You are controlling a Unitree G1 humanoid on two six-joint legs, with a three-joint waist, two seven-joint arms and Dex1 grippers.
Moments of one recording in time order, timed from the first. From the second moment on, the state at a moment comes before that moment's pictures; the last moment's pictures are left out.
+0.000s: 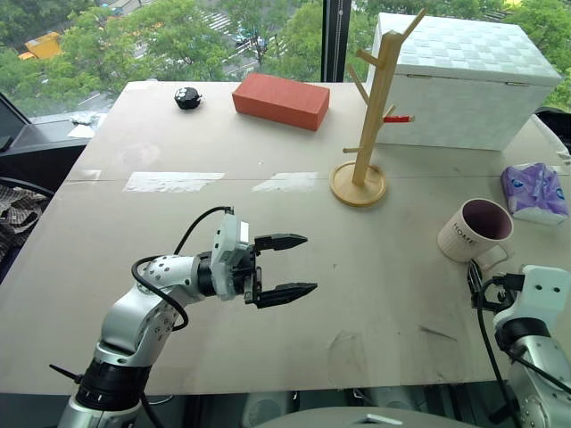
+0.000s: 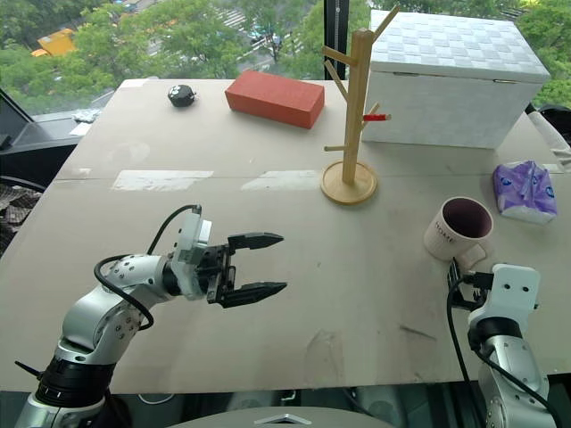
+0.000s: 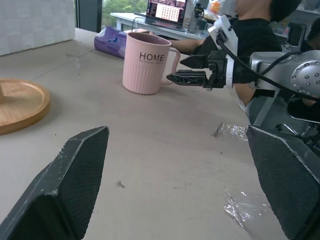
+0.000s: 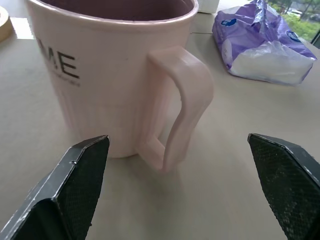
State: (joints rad) left arm -0.08 0.63 -0.01 -0.38 -0.67 0.39 -1.10; right arm 0.38 -0.16 -0.30 -0.60 0.16 0.41 0.03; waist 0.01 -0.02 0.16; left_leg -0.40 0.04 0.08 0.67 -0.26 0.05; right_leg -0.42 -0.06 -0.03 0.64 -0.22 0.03
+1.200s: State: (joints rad) left arm 0.09 0.52 0.21 -0.46 -0.73 0.28 -0.90; right arm -0.65 -0.74 -0.01 0.04 0.34 0.52 0.86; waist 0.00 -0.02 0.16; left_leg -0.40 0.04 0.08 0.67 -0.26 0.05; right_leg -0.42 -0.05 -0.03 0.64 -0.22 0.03
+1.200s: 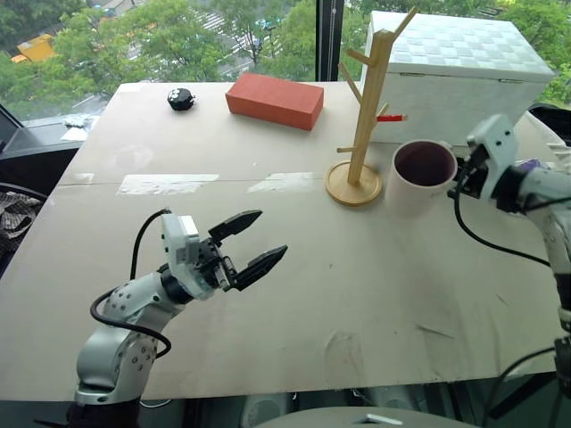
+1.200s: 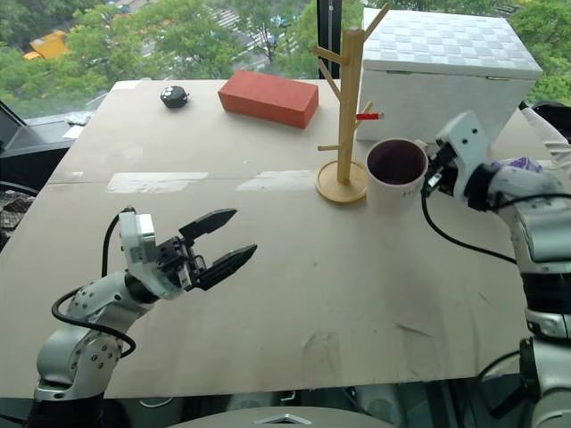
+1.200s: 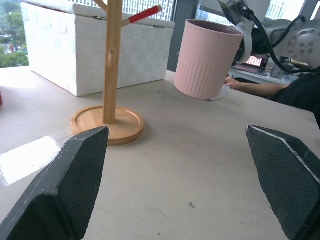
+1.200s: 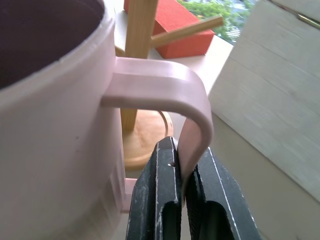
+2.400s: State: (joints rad) left arm 0.28 0.50 0.35 -0.62 -0.86 0.25 -0.82; right arm -0.74 -0.79 -0.06 0.32 0.27 0.38 1.11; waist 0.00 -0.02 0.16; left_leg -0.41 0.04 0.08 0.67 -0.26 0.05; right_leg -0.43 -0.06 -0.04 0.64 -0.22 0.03
